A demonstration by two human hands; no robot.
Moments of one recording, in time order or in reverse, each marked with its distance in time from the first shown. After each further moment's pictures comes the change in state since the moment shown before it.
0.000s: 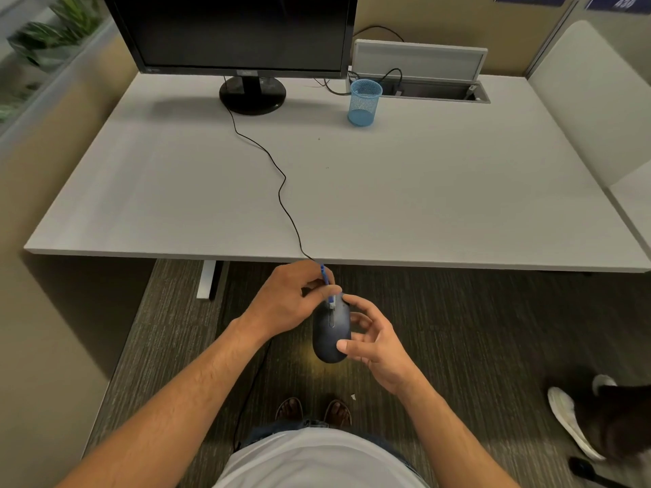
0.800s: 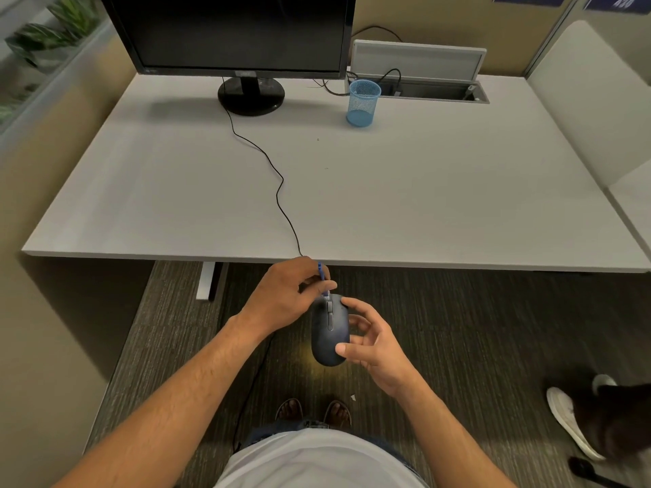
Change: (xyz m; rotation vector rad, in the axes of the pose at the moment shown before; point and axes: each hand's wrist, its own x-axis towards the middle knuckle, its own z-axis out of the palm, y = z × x) left_hand 0.006 -0.011 0.000 0.058 0.029 0.017; right_hand -0.002 0.000 0.000 0.009 -0.014 -0.004
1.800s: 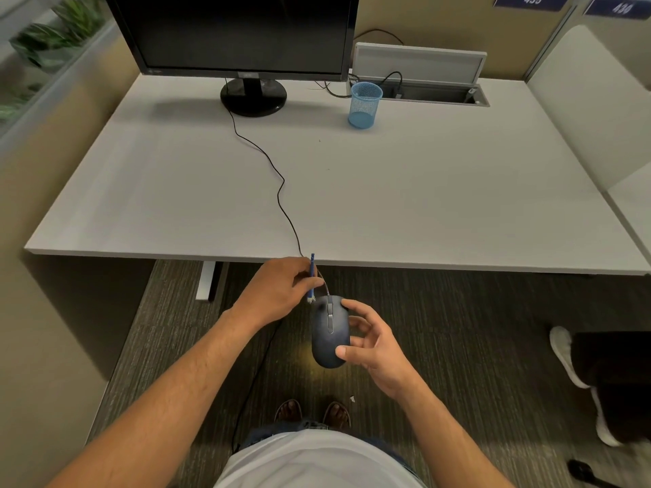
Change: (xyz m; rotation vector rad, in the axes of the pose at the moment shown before) left_hand 0.003 -0.001 -0.013 0.107 -0.123 -0.273; right_hand -0.004 0.000 0.003 -0.050 -0.008 -0.012
